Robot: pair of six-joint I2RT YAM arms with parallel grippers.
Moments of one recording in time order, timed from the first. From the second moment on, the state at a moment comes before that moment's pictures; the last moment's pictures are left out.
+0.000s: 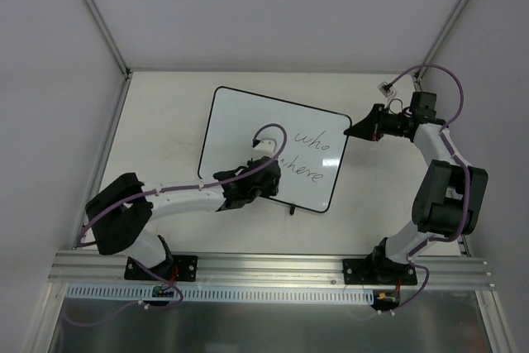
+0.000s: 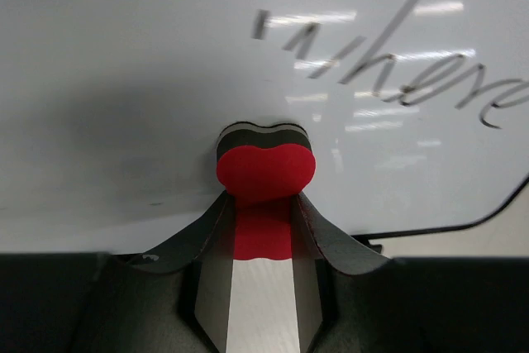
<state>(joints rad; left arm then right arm) -1.05 1.56 0.88 -0.08 -0.41 -0.65 -0.19 1.63 1.14 -0.46 -1.21 -0.19</state>
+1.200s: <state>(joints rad) -0.61 1.33 0.67 -0.16 -0.45 -0.69 -0.19 1.62 1.14 -0.47 -1.22 -0.19</state>
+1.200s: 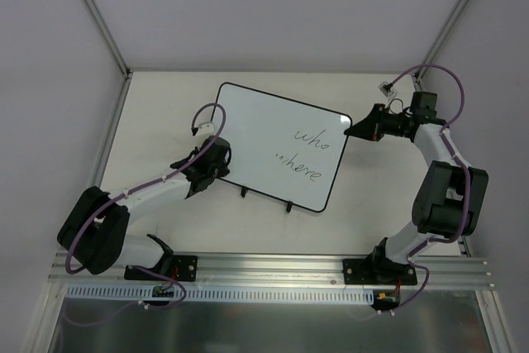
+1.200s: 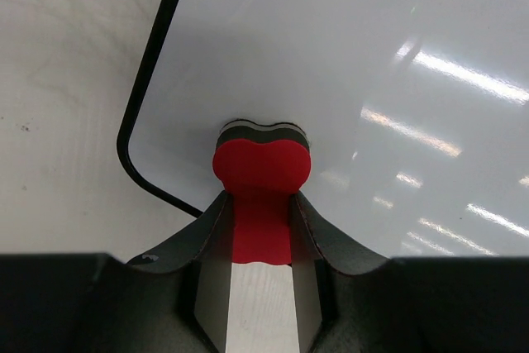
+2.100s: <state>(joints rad) -1.02 1.77 1.23 -0.09 -0.24 -0.35 -0.20 1.62 1.14 -0.46 -1.18 -0.19</state>
